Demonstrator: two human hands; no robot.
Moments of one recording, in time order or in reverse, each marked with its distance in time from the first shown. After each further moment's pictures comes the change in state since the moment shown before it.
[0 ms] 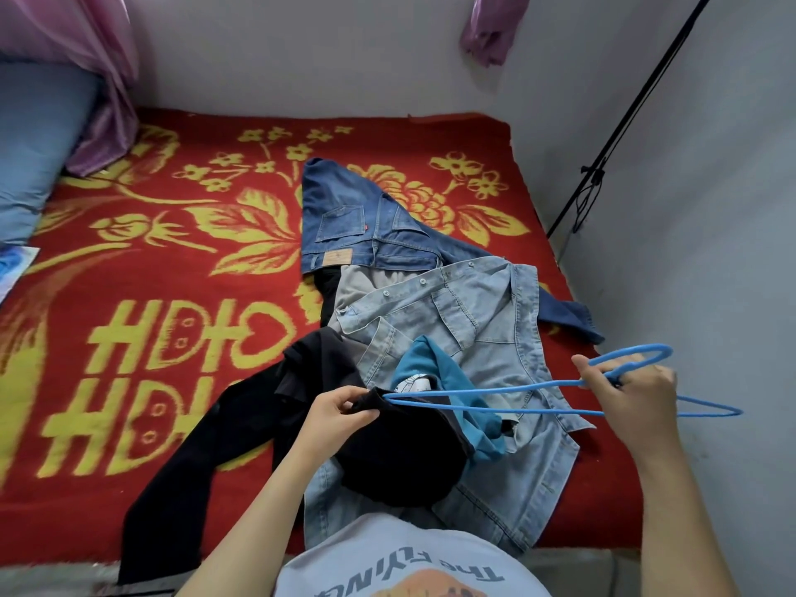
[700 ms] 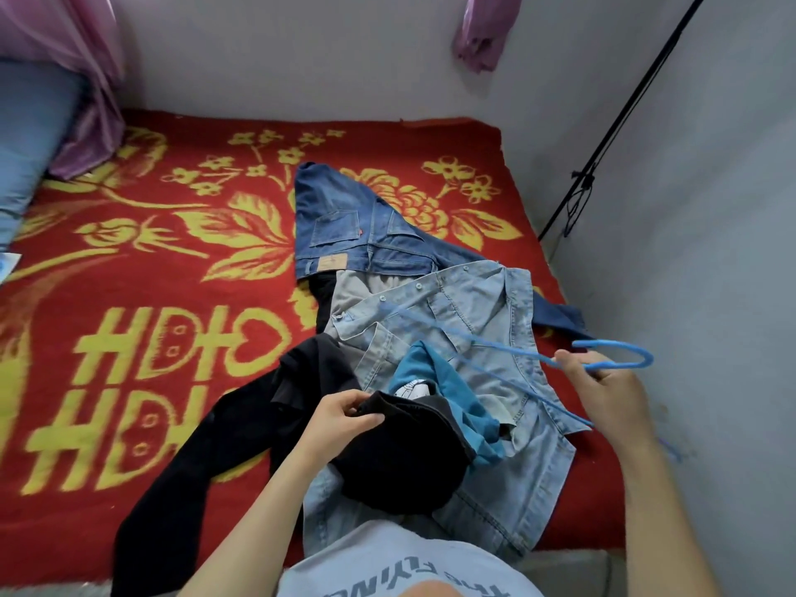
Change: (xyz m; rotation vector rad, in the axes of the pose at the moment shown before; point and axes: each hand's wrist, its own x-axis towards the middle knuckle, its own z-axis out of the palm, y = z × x) left_hand 0.010 0.003 -0.005 -0.033 -0.096 0.017; right_hand 0.002 -0.008 0.021 0.396 -0.146 0.291
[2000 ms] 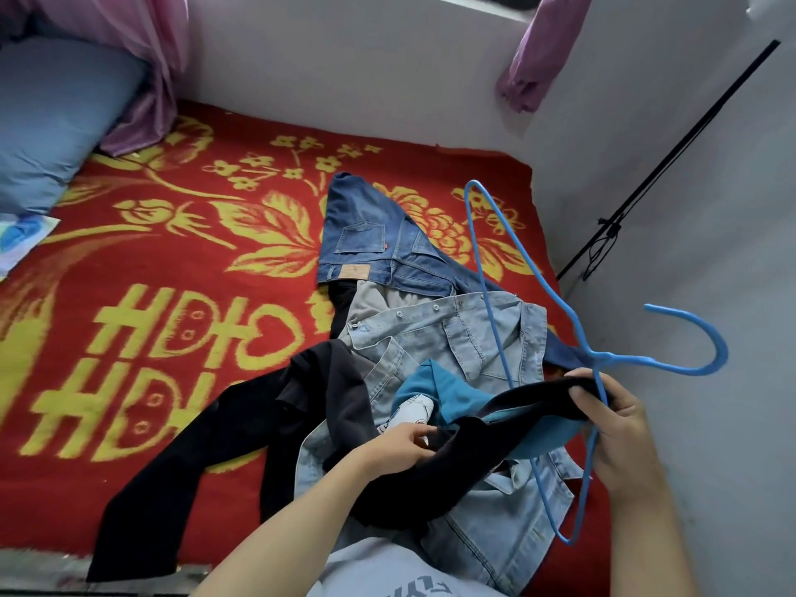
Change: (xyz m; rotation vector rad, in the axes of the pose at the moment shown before) left_hand 0.029 -0.010 0.058 0.148 -0.384 -0.147; right_hand -0.001 -0.042 0.003 0.833 -0.265 0.072
